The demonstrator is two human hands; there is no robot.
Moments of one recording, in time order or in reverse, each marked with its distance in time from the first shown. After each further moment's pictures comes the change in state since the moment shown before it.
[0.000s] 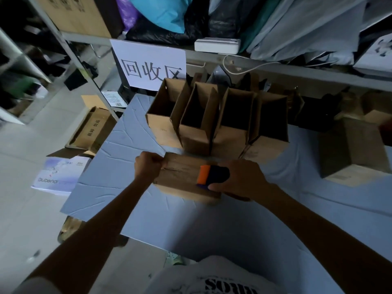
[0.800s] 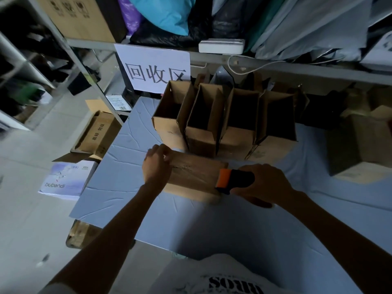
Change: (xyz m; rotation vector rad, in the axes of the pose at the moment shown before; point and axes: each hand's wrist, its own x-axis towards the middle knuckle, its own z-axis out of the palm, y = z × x) left_hand 0.007 -0.008 0.007 0.150 0.191 0.285; right_hand -0.015 0.027 0.004 0.060 0.039 0.107
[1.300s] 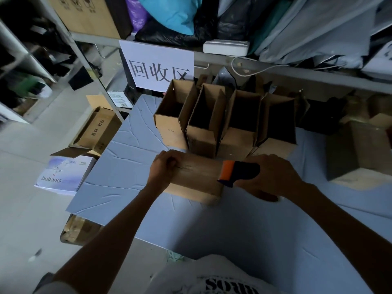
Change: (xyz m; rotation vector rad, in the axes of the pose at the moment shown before) left_hand -0.015 -0.007 0.010 -0.294 -0.152 0.068; right_hand 0.000 -0.005 -0.033 -0.023 0.039 -0.028
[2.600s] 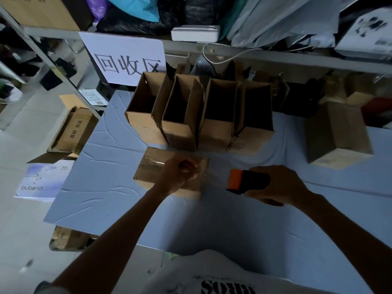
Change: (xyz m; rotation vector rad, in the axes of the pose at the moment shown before) left_hand -0.009 0.049 0.061 -0.354 -0.341 -0.011; right_hand -0.040 0.085 0.022 0.094 -0.099 0.064
